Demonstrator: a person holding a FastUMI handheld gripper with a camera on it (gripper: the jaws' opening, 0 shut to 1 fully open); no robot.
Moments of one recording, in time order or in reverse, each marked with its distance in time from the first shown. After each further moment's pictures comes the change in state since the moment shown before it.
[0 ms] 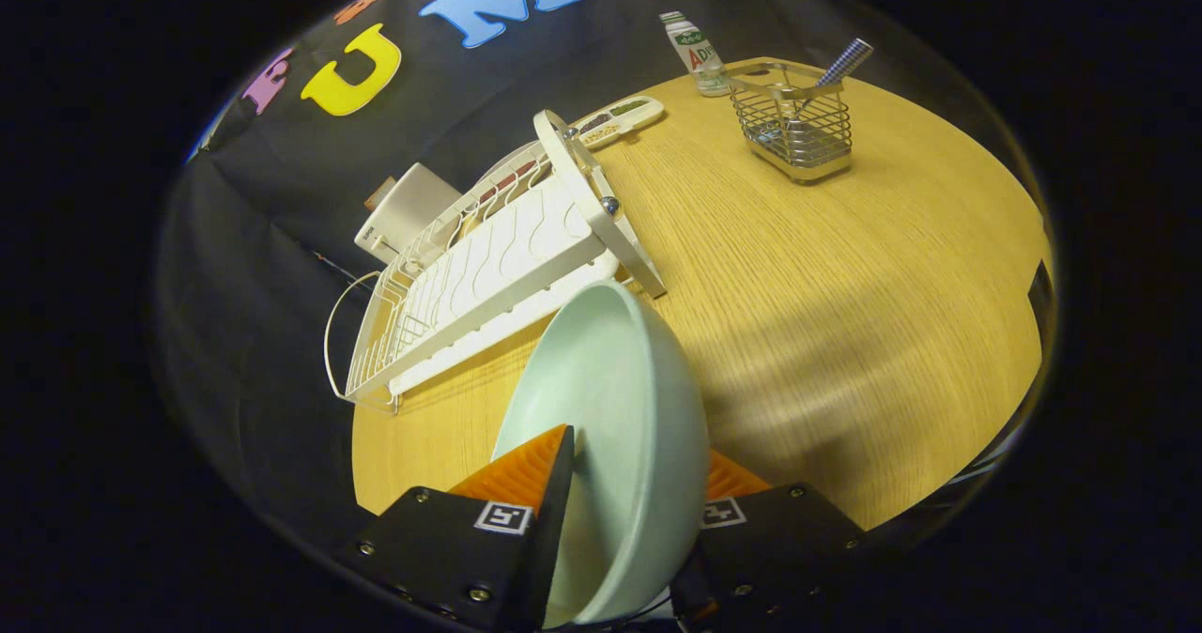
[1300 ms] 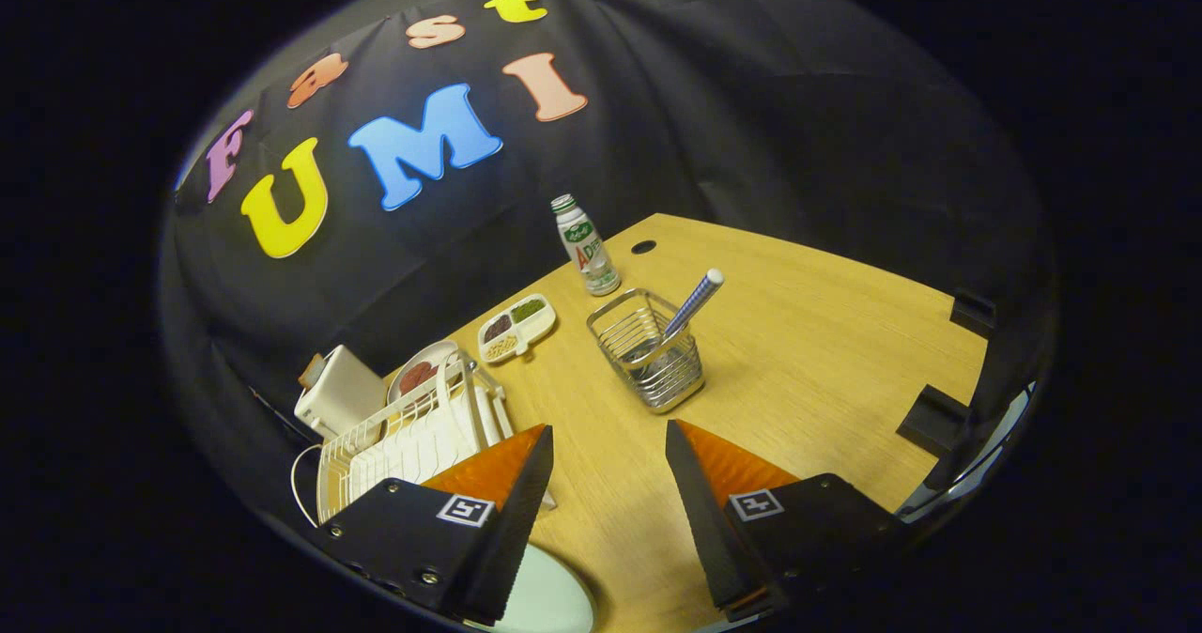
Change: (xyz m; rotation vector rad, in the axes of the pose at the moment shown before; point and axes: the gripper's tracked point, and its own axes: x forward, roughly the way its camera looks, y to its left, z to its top) arm -0.081 -0.085 0.184 0.139 -0.556 -0.292
